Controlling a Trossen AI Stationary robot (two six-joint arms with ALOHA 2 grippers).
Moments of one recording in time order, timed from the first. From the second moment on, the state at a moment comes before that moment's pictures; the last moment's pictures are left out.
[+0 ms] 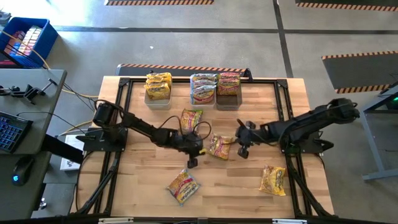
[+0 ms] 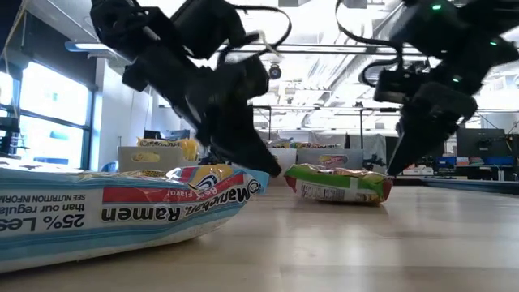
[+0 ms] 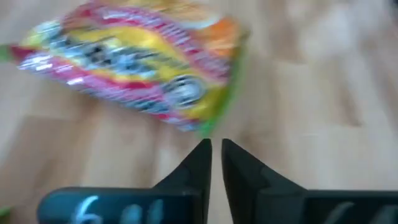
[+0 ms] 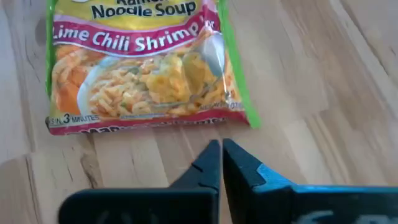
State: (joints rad) left arm -0.16 1.88 0.89 0.29 0.00 -0.28; right arm 0.16 1.28 0.49 -0.19 0.21 0.45
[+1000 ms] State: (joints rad) left arm -0.20 1.97 0.97 0.37 -0.23 -0.13; right arm 0.26 1.26 0.44 0.02 0.34 0.46
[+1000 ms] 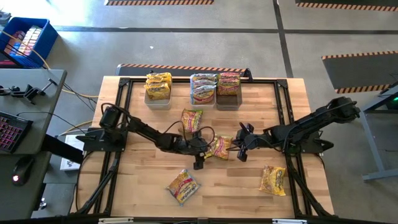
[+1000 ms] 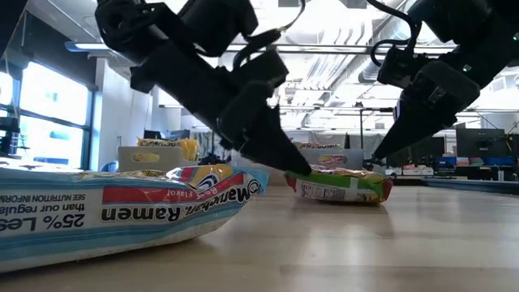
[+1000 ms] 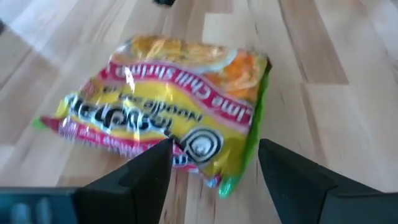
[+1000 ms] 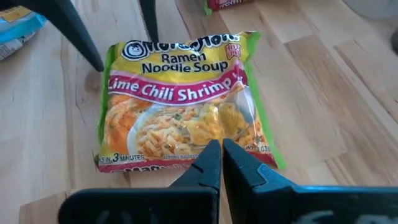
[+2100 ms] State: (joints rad) left arm -0.20 1.98 1.00 0.35 -0.65 0.81; right arm 0.20 1.26 0.62 -0.13 0.34 0.16
